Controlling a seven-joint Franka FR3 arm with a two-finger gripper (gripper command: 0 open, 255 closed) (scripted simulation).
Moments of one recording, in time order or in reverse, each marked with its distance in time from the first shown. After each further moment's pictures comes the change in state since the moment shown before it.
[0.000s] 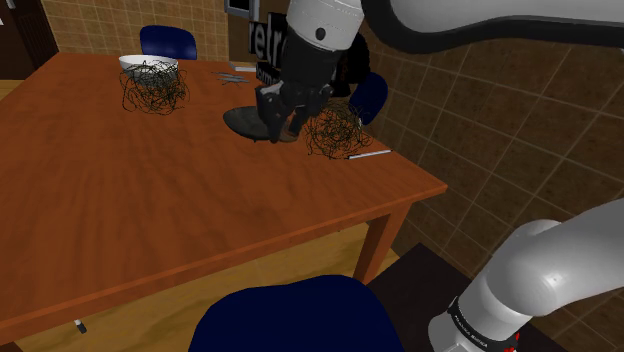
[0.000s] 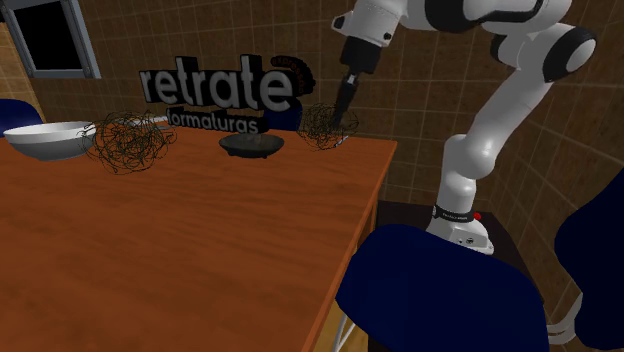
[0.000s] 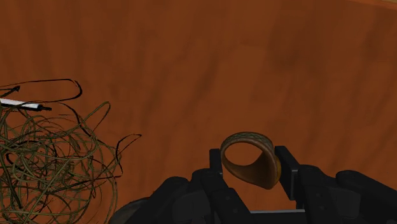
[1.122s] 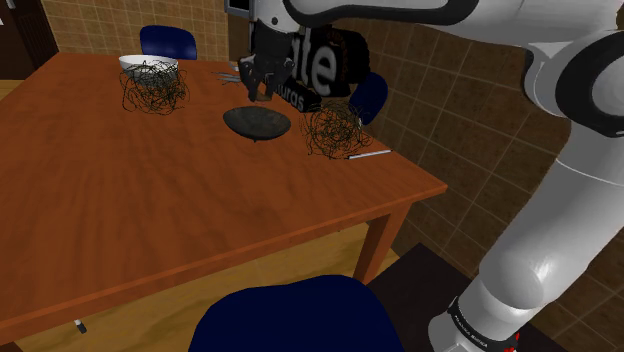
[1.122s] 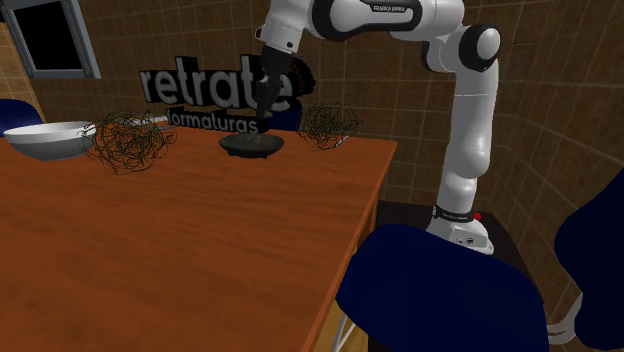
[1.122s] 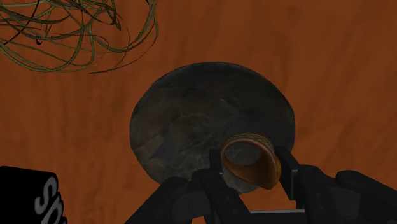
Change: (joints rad) arm -0.136 0.551 0.005 0.440 -0.311 0.018 -0.072
